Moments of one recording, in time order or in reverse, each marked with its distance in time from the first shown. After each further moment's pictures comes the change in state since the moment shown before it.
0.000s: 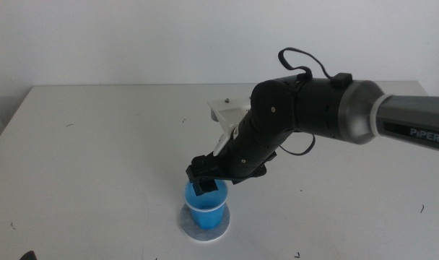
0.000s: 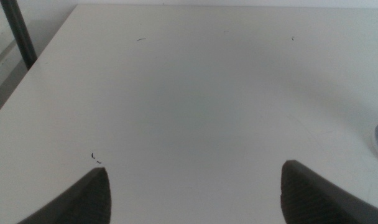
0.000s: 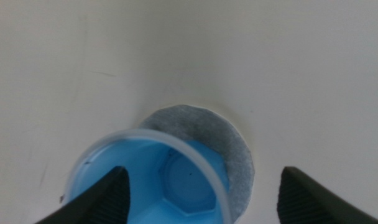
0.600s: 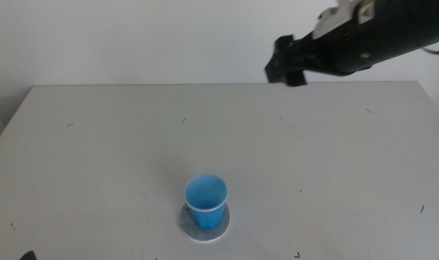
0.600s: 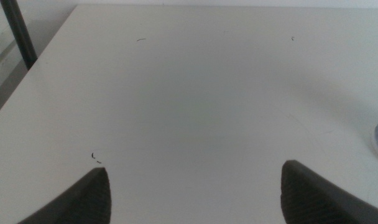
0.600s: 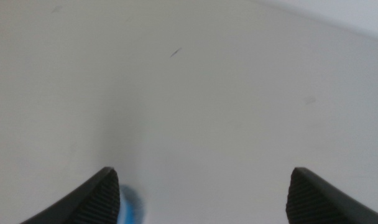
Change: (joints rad) left arm 0.000 0.000 0.000 0.000 0.000 0.000; right arm -0.164 -0.461 0.007 -0.219 0.064 0.031
